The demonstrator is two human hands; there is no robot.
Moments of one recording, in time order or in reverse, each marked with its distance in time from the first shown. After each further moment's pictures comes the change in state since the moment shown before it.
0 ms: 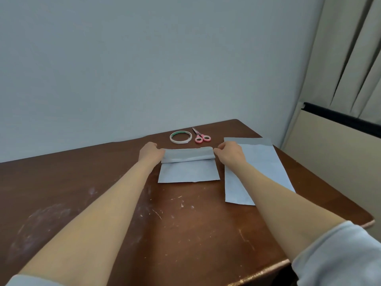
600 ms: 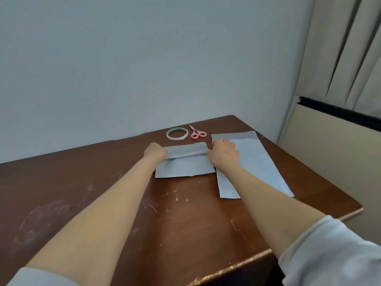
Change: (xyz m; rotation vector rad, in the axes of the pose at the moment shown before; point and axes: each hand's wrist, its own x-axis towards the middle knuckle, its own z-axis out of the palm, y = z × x) left_hand -0.025 0.019 0.012 0.117 -0.075 -0.094; right_hand -0.019 -0.002 0.011 -0.321 0.060 -0.067
